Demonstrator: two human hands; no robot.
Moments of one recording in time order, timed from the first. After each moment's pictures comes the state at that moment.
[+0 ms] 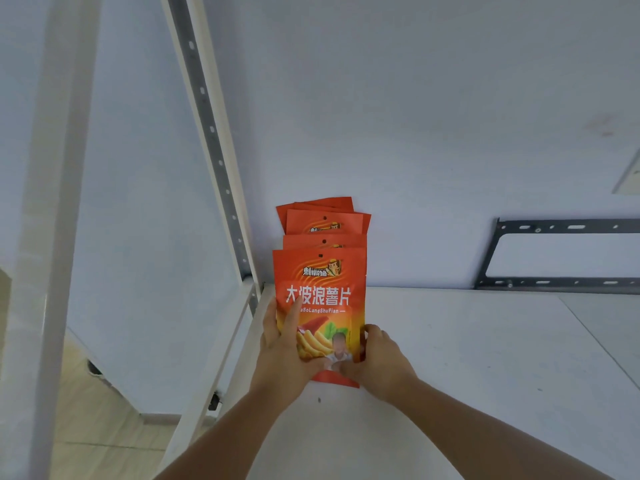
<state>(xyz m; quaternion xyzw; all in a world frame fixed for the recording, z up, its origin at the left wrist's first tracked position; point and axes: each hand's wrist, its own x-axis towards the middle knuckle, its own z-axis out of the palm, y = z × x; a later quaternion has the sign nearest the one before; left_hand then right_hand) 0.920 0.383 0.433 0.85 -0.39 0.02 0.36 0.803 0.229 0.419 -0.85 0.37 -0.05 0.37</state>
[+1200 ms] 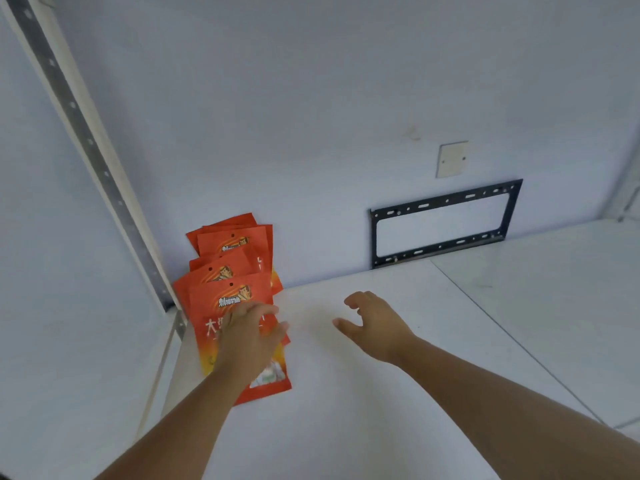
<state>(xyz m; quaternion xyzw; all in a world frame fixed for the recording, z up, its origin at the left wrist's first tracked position) 0.861 0.360 0.504 0.84 -0.44 0.02 0.31 0.651 0.215 0.514 -0.87 0.38 -0.18 0.27</state>
